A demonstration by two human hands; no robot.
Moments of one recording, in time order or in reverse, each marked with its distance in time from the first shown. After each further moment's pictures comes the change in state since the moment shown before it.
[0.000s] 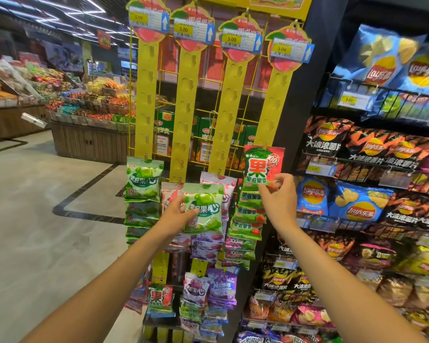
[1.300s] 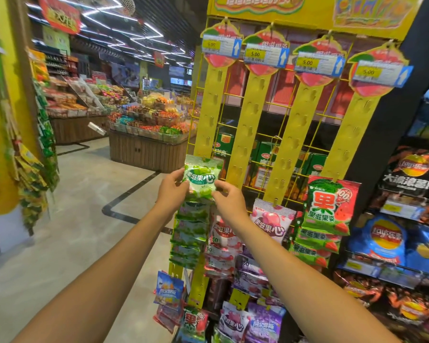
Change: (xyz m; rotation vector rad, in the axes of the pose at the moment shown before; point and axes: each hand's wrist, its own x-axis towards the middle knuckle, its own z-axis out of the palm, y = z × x) left_hand 0.052 0.060 -0.150 0.159 0.497 0.219; right_hand -0.027 -0.142 0.202 0.311 -0.574 -0.030
